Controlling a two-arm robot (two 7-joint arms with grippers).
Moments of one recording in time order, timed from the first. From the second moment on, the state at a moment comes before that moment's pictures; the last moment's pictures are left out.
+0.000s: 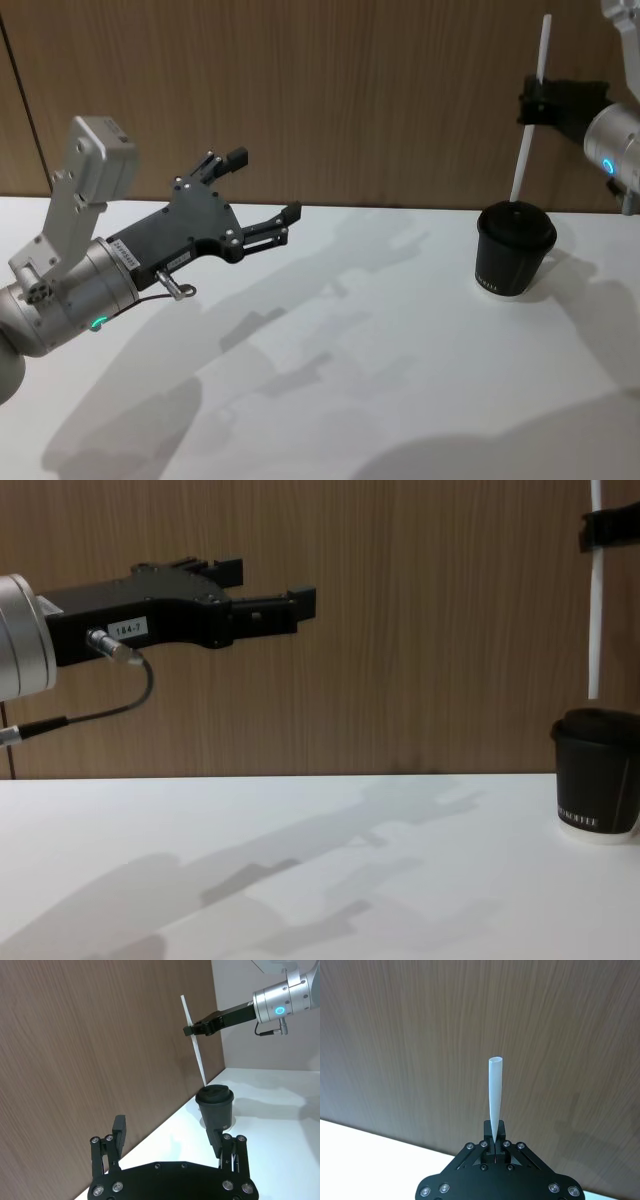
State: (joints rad) left arm -0.31 0.43 0.30 -1.63 -0.38 -0.05 -0.56; right arm 0.68 0.42 -0.38 -1.48 0.46 0.58 -0.04
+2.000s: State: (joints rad) left arm -0.31 0.43 0.30 -1.63 -0.38 -0.05 -0.56; right arm 0.68 0.39 -0.36 -1.41 0.42 0.56 -0.01
